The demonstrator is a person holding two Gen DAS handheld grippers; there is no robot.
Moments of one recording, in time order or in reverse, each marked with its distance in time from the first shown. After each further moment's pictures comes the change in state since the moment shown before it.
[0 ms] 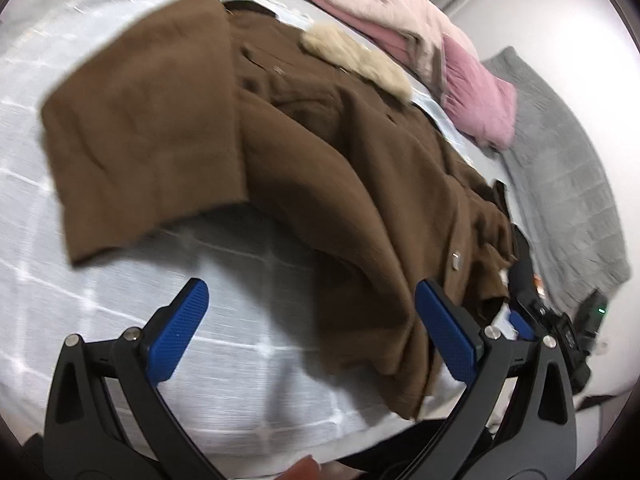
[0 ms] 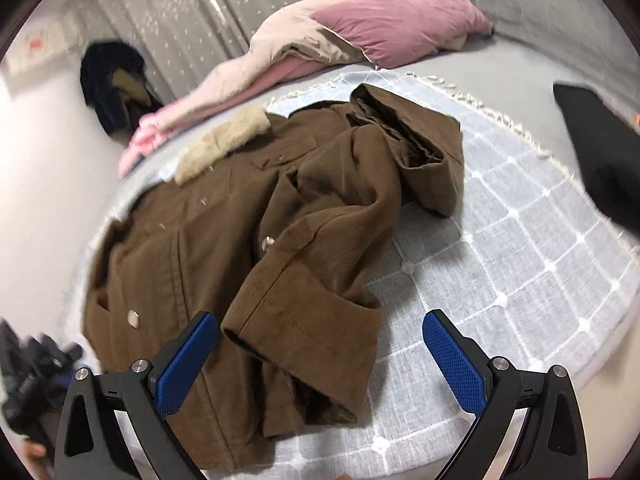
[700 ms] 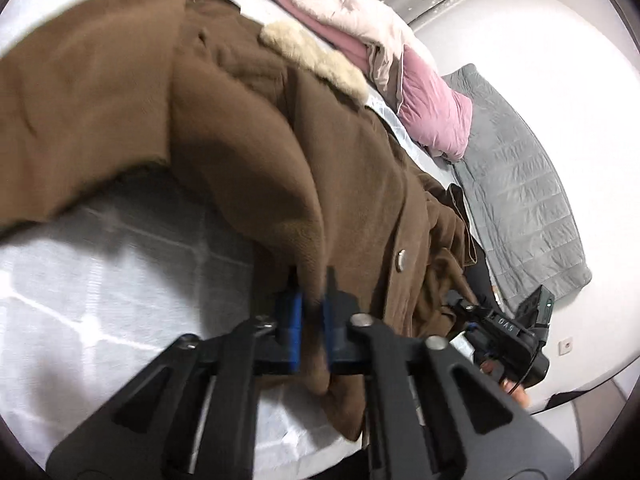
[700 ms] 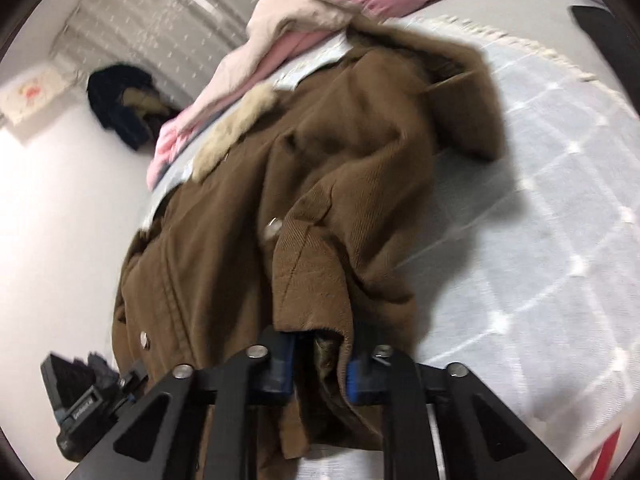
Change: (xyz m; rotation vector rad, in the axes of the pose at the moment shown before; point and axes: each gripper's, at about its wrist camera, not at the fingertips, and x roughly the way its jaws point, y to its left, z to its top) left arm 0.009 -0.001 -0.014 -0.013 -0.066 -0.164; right arm 0.031 -0.022 -0.004 0.109 0.043 0.103
